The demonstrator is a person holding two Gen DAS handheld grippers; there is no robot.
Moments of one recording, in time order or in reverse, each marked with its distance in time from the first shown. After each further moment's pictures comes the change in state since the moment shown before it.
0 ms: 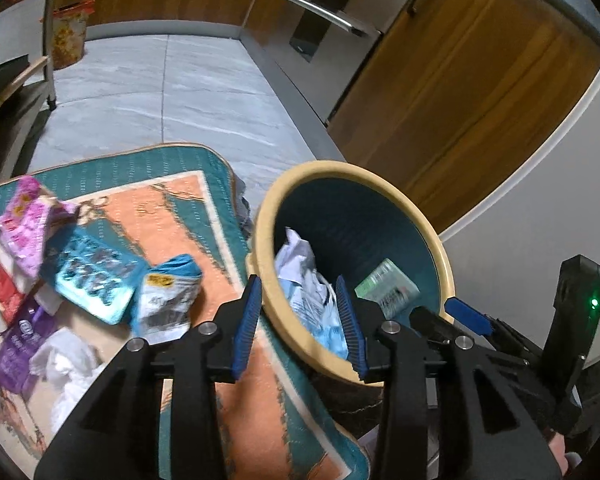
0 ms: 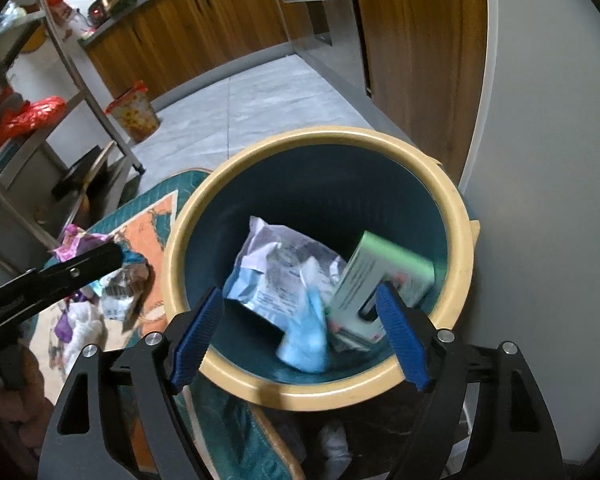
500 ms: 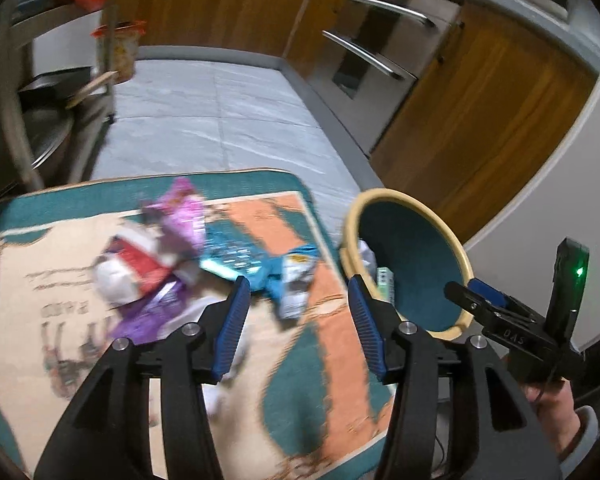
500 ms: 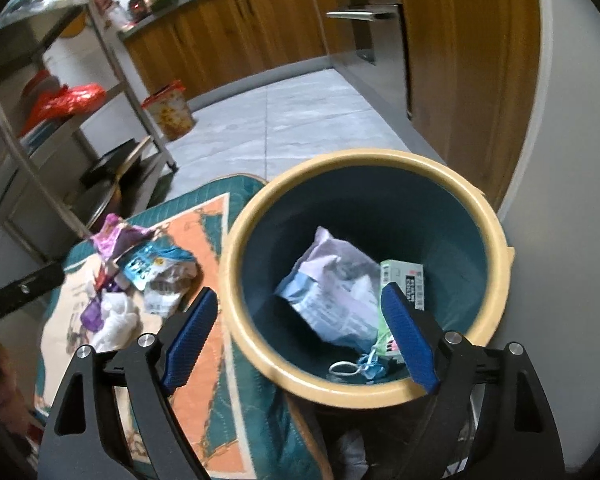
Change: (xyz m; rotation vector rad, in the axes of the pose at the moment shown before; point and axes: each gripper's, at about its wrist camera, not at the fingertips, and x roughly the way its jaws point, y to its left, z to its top) left arm -0.106 0.072 -0.025 -0.049 -0.101 0.106; right arm -0.015 0.038 -0.006 -0.110 -0.036 0.075
